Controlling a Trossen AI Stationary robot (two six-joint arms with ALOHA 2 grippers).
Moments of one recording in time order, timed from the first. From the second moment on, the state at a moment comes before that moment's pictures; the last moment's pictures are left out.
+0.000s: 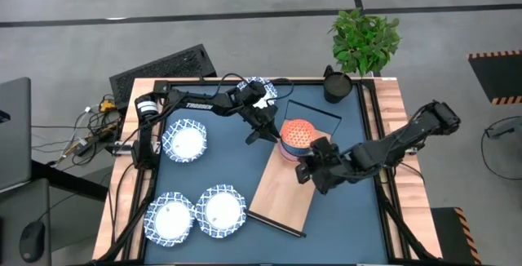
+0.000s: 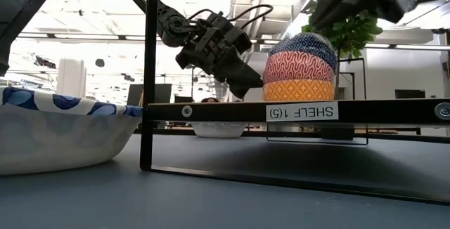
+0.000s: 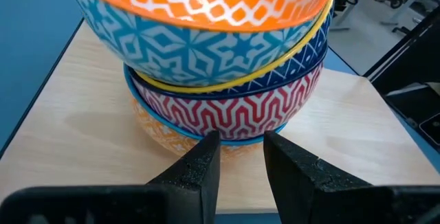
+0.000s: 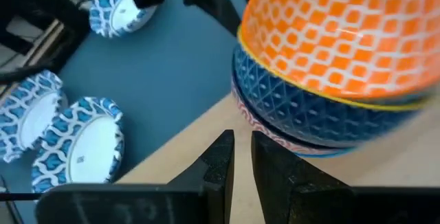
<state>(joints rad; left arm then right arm) 0.40 1.98 1.27 0.10 0.88 0.20 0.45 1.38 1.10 -0.73 0.69 1.36</state>
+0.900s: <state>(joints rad) 0.40 1.98 1.27 0.10 0.87 0.19 0.52 1.40 1.16 -0.94 0.90 1.47</state>
